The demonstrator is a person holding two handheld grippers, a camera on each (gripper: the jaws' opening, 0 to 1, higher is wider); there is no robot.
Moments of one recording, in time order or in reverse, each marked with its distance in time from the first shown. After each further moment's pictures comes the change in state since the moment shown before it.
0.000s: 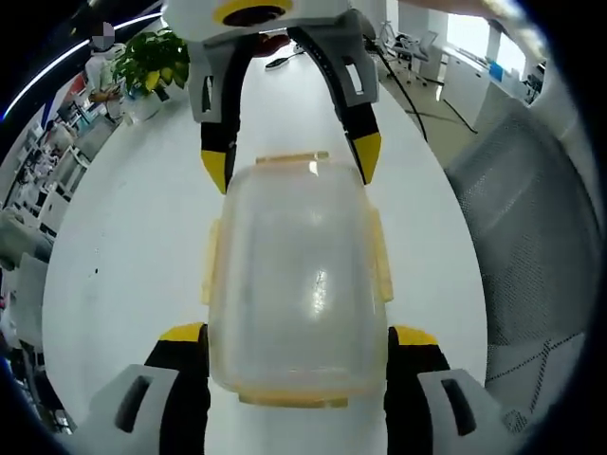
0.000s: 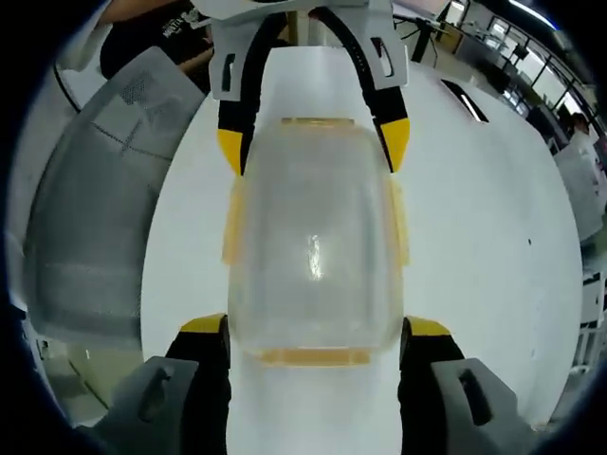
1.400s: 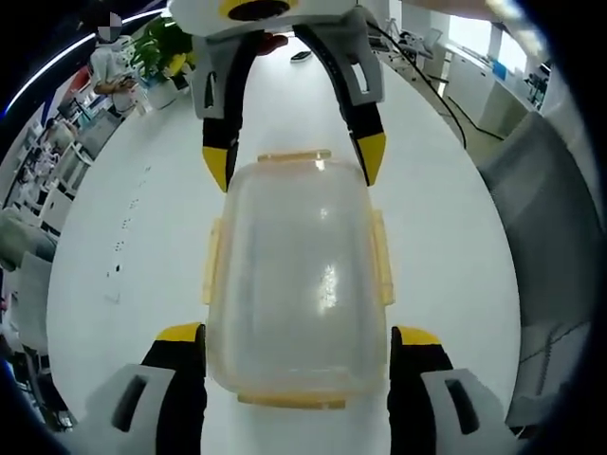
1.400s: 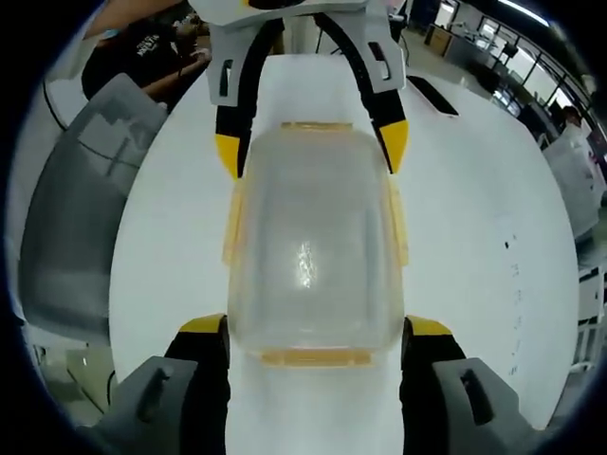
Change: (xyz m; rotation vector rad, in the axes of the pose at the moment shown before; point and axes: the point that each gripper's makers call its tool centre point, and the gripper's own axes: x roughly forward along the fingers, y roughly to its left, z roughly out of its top) left arm 0.007 0.078 -0.009 0.009 0.020 0.014; right arm 0.002 -0.076 0.007 0.027 -0.032 -0.021
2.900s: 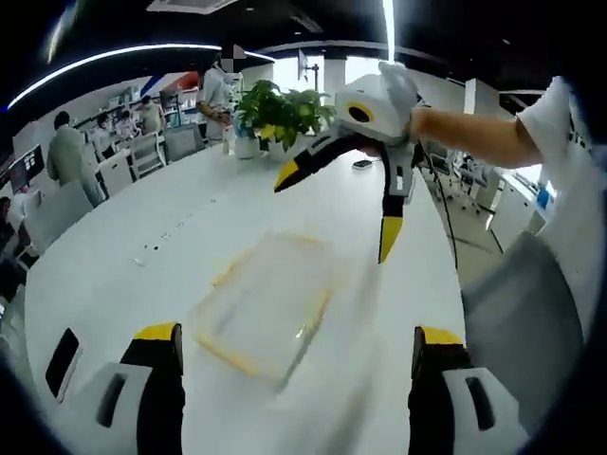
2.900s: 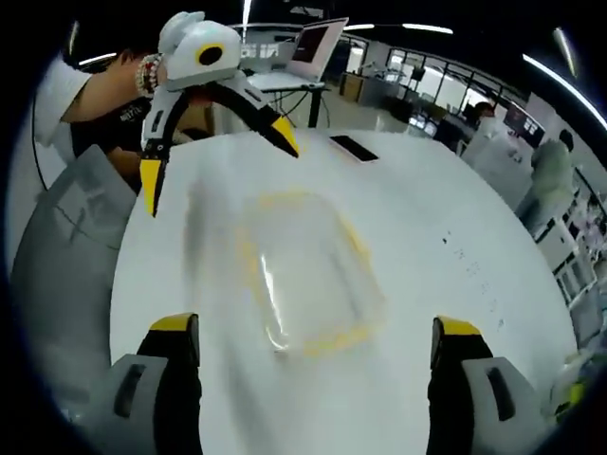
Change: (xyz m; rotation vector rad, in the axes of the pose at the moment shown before) left arm -0.086 -0.053 0.017 -0.473 -0.504 0.153; right arm -0.057 0.027 0.018 0.259 -0.410 -0.284
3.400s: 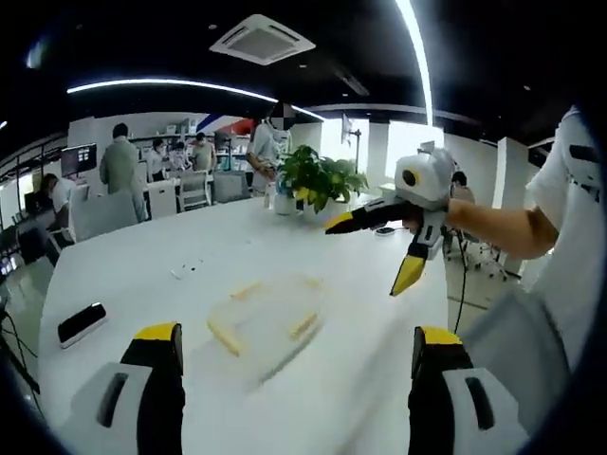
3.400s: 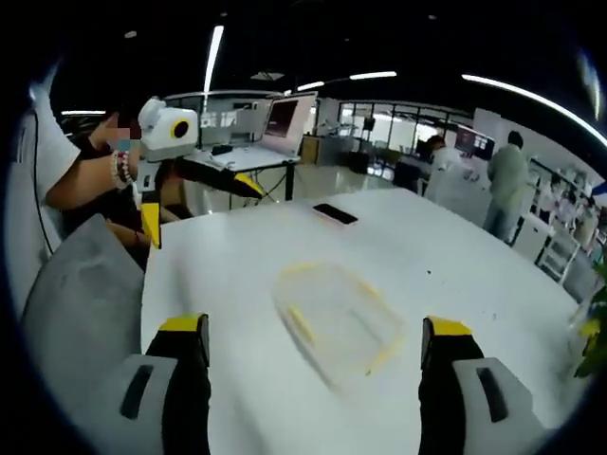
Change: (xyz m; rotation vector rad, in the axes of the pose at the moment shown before) left arm -0.079 -0.028 0.007 -0.115 -0.272 0.197; right arm -0.052 0.053 0.040 0.149 -0.319 -0.161
